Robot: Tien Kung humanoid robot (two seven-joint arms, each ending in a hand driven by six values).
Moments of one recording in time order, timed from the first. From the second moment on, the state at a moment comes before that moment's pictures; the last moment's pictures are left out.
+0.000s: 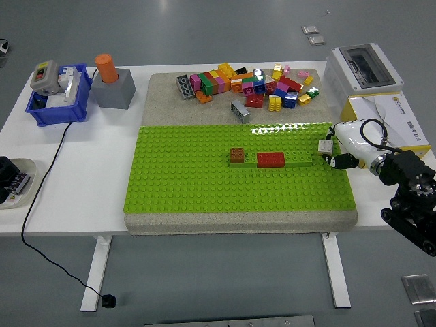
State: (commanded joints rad) left arm -0.01 0.15 -1.55 -0.18 1.41 0.09 0.02; right arm 0.62 -0.39 0.62 0.90 -2.07 -0.23 -0.09
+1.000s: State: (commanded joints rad) left arm -0.01 0.15 -1.54 -0.18 1.39 0.09 0.02; right arm 0.61 -0.39 0.63 0.90 -2.08 -0.22 -0.11
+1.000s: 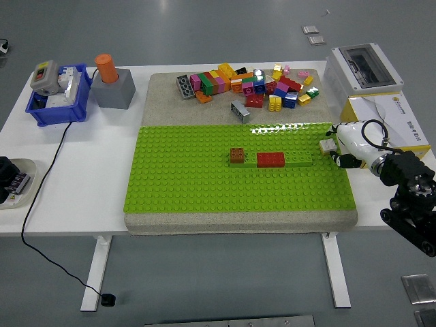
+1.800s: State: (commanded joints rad) left arm 0.00 0.15 -1.55 -0.18 1.40 0.09 0.02; right arm 0.40 -0.45 0.97 1.25 -1.83 -0.15 -0.17
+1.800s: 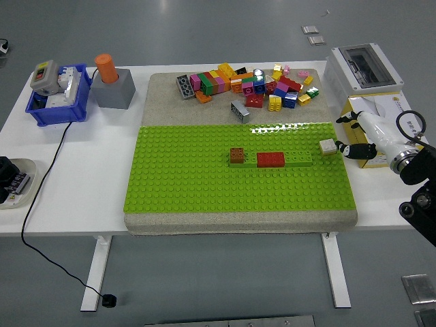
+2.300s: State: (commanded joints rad) left arm 0.00 0.15 -1.54 -0.18 1.39 0.09 0.02; right arm 0.38 -0.43 0.98 1.23 -1.85 -0.15 -0.17
